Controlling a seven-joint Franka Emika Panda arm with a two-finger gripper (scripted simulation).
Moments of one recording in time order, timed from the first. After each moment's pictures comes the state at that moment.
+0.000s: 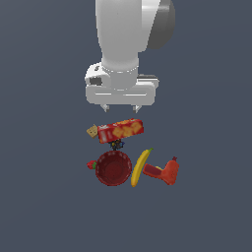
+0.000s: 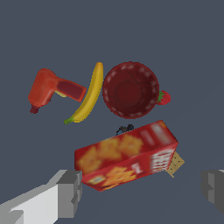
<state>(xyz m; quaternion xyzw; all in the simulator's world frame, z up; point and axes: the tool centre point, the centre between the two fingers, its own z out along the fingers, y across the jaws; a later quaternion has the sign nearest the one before) -0.010 -0.016 0.301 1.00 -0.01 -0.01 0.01</state>
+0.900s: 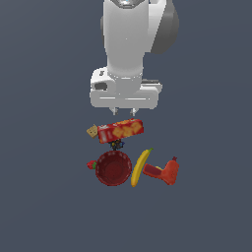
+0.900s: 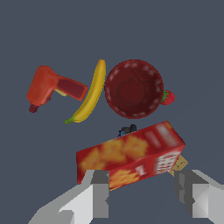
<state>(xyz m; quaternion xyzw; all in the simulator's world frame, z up) -0.007 -0.007 0.290 1.00 -0.01 -0.02 0.01</state>
